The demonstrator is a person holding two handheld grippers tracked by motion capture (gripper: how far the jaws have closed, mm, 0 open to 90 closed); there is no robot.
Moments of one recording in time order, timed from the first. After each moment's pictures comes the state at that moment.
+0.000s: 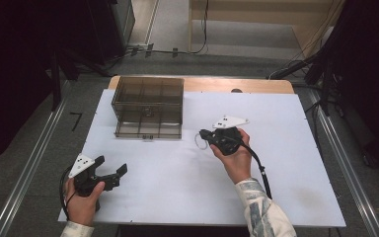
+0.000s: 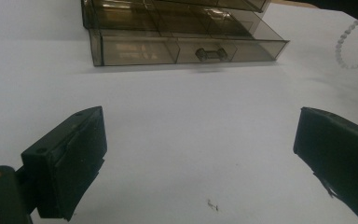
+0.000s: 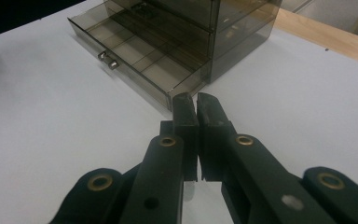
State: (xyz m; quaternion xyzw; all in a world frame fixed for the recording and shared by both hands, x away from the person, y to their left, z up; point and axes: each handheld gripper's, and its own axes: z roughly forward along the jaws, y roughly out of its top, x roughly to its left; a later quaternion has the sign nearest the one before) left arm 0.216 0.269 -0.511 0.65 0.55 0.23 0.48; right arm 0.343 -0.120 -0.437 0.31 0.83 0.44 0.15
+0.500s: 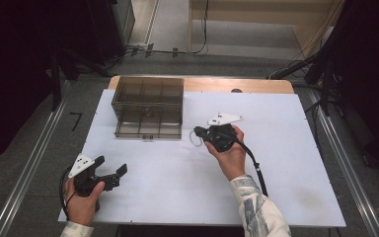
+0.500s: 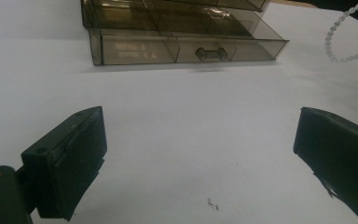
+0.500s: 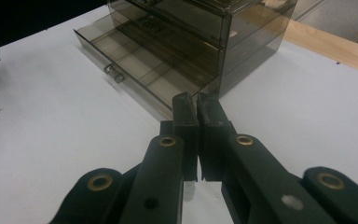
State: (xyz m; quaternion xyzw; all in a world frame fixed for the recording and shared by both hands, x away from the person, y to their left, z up) left arm 0.216 0.270 -0.511 0.65 0.55 0.23 0.48; right arm 0.349 -0.106 -0.435 0.31 0.83 0.45 0.15
